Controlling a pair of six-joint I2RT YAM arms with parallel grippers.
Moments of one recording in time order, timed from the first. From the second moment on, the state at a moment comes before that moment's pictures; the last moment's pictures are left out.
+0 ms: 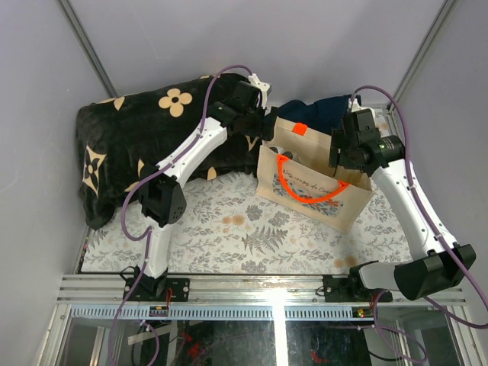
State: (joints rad) left arm -0.54 2.11 2.11 -0.73 0.06 -0.20; right arm 0.29 1.32 1.43 -1.01 0.35 0.28
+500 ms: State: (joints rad) left arm -0.54 2.13 2.13 -0.73 0.08 -0.20; right arm 0.22 1.31 1.33 -1.04 0.36 0.28
